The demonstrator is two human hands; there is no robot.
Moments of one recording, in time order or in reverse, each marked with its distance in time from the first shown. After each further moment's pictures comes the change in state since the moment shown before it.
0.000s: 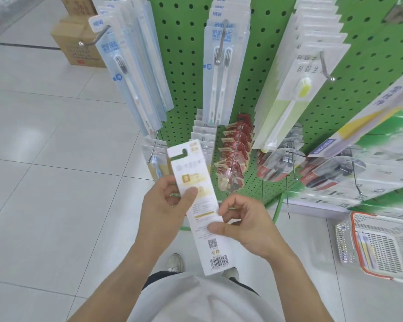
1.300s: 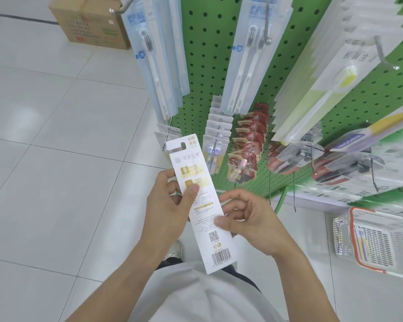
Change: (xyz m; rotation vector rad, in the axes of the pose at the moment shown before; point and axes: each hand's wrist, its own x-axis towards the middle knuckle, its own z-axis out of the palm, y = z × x) left_hand 0.002 -0.025 -0.025 0.024 0.030 -0.019; right_hand 0.004 0.001 0.025 0.131 -0.034 0.112
